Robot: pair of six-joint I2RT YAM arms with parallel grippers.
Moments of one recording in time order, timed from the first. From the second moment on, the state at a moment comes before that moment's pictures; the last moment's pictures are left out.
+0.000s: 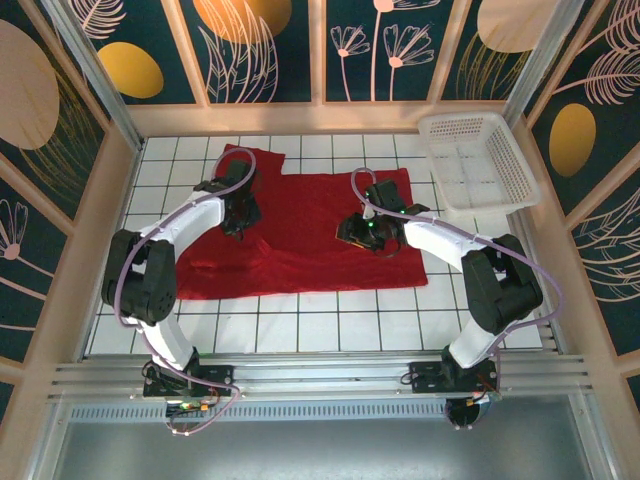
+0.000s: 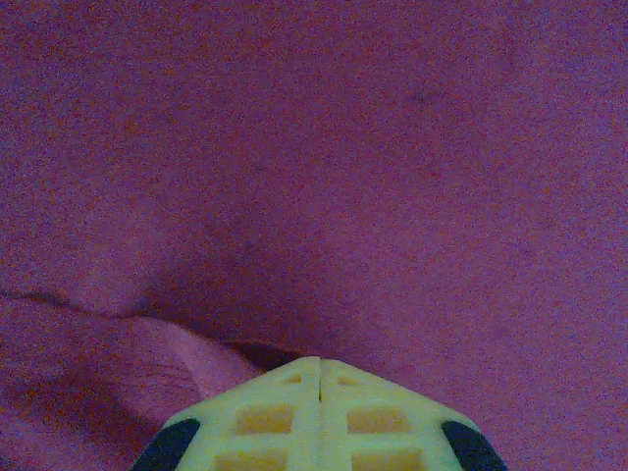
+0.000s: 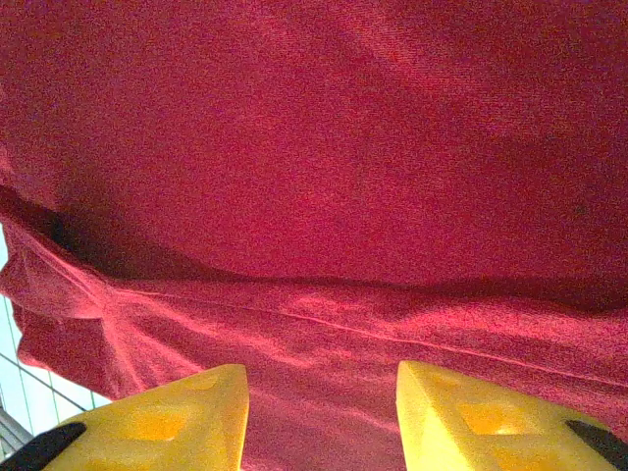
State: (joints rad) left arm -0.34 1.77 1.29 -0.69 -0.11 -0.71; right arm 0.51 1.66 1.04 -0.37 -0.37 0.70
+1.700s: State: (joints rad) left arm -0.01 1.85 1.26 -0.63 0.02 -0.60; right arm 0.50 1.65 1.01 -0.32 -0.47 0.70
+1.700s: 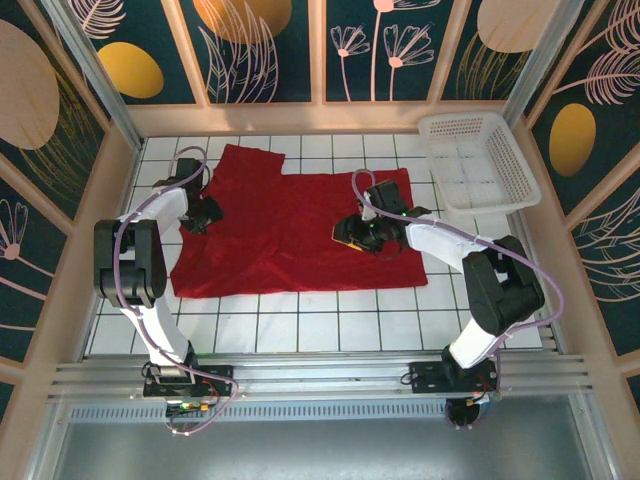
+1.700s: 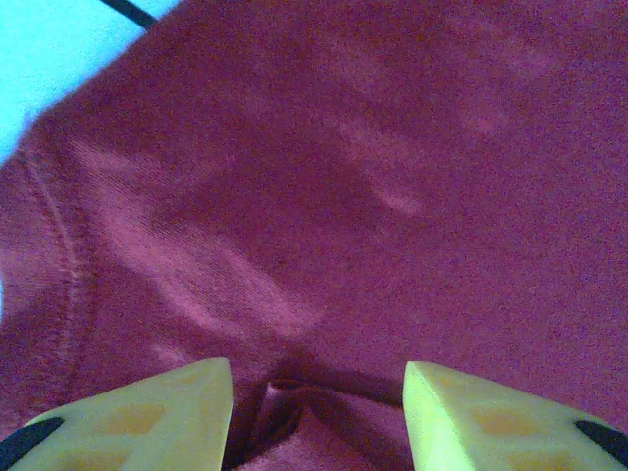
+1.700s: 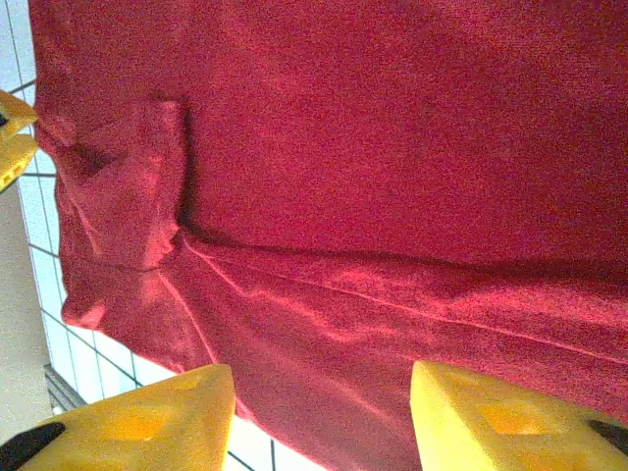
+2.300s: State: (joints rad) left arm -0.01 1.87 1.18 -0.55 0.16 -0.61; right arm 0.50 1.67 1.03 -0.32 -0.48 0.70
